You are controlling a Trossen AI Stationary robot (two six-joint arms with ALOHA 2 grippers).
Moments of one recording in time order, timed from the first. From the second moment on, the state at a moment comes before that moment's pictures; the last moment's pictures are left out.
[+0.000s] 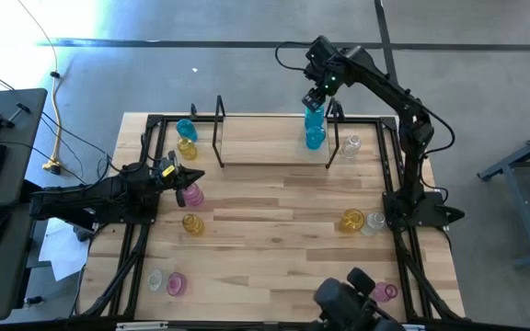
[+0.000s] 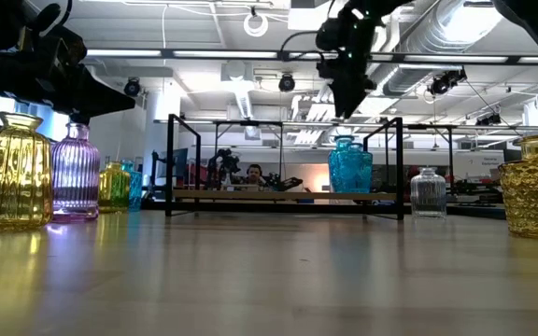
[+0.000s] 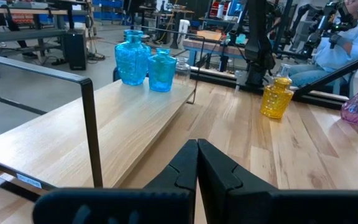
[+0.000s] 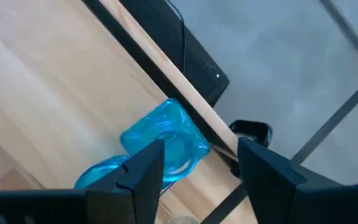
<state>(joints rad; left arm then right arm) 0.18 0.12 0.04 -0.03 -0.14 -0.11 -0.76 1.95 2.10 -1.31 0.11 -0.10</state>
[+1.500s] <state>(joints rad) 0.18 0.12 0.04 -0.05 -0.11 -0.13 -0.44 1.82 1.50 -1.11 0.30 -0.11</state>
